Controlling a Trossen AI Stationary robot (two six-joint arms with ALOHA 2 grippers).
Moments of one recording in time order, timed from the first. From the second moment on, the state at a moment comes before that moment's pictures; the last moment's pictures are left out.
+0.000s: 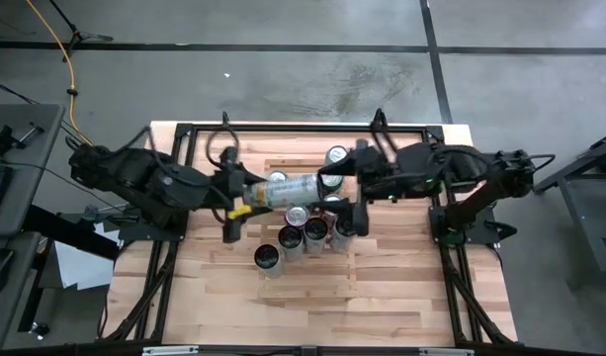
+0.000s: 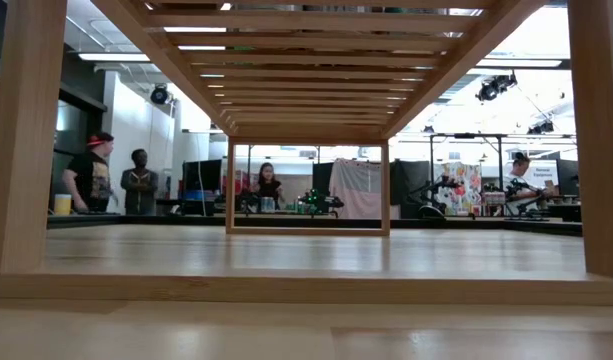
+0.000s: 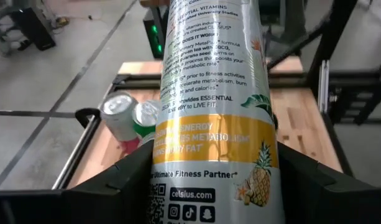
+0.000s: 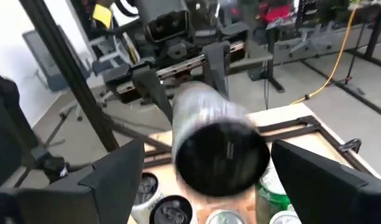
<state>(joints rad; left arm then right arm) -0.38 1.38 1.82 -0.95 -0.53 -0.15 0.29 1.53 1.97 -0.68 0.31 0.26</state>
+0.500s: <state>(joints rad) -0.43 1.20 1.55 -0.11 -0.59 -0.04 0.26 1.58 1.97 -0.36 0.32 0.21</state>
